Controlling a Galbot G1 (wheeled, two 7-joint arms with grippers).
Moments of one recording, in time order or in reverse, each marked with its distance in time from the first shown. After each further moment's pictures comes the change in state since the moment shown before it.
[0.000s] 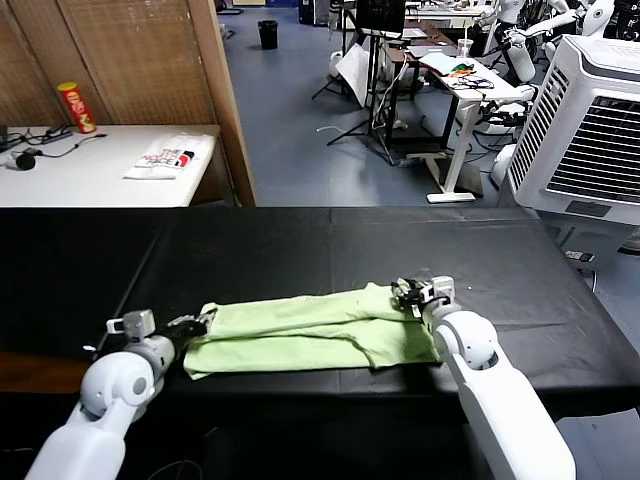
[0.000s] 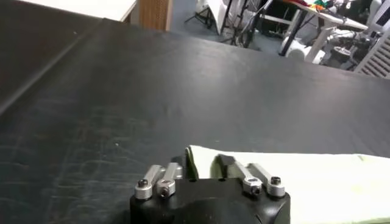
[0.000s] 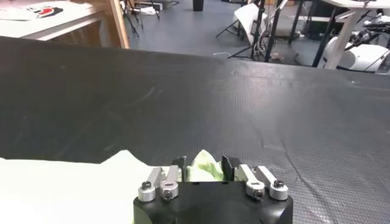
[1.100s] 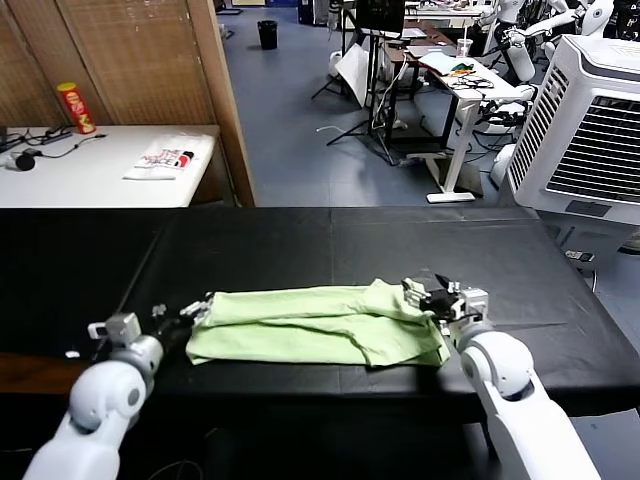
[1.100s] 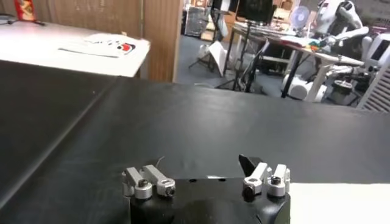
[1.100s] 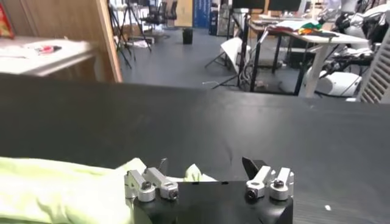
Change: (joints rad) left arm 0.135 -0.057 -0.081 -0.067 0.116 -0.125 0.076; right arm -0.223 -0.076 0.163 0.328 0.073 0.006 -0.081
